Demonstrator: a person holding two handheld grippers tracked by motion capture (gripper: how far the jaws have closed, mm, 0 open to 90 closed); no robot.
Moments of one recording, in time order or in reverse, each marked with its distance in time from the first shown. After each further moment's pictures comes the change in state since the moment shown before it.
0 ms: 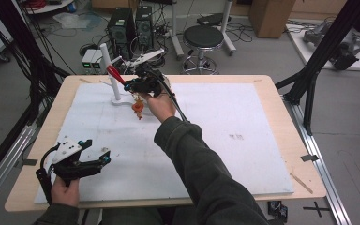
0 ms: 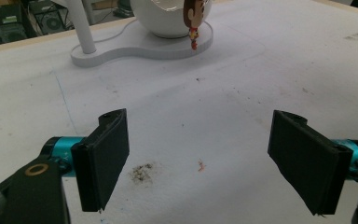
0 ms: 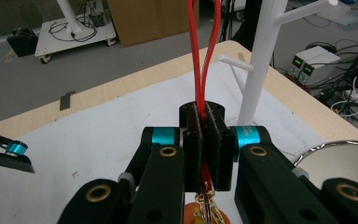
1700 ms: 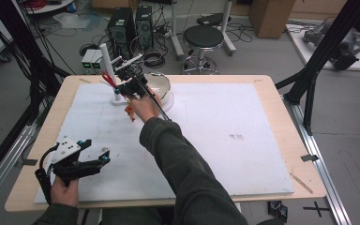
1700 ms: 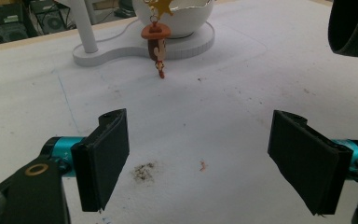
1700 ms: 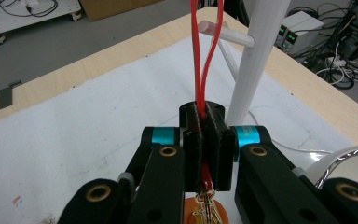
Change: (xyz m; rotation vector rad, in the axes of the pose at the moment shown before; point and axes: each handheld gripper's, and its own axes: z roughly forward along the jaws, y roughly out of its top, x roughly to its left) left arm 0.002 -0.001 -0.001 -0.001 0.002 -0.002; right arm -0.006 -0.002 0.072 0.121 -0.104 0.043
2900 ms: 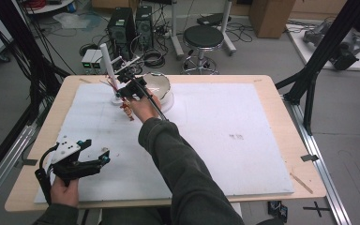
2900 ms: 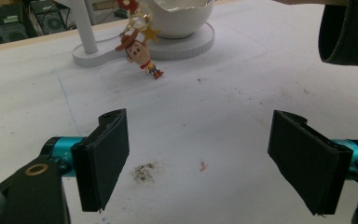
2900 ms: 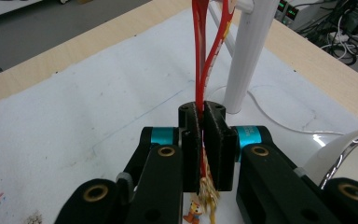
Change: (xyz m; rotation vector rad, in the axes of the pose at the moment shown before) left arm 0.000 0.000 0.000 -0.001 0.000 0.000; right arm -0.005 -0.005 0.017 0.082 -0.013 0.030
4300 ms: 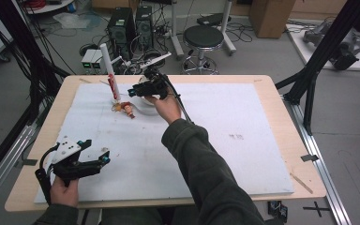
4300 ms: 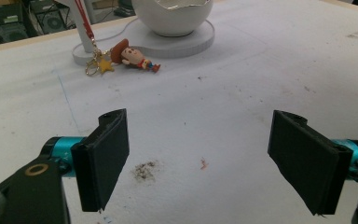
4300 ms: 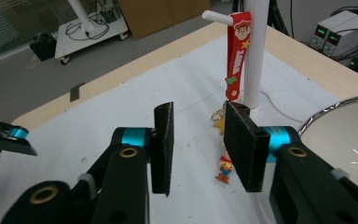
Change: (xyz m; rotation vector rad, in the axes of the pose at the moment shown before) left arm 0.000 0.000 0.000 0.010 0.001 0.012; right arm -0.026 -0.030 -0.078 -0.145 0.211 0.033
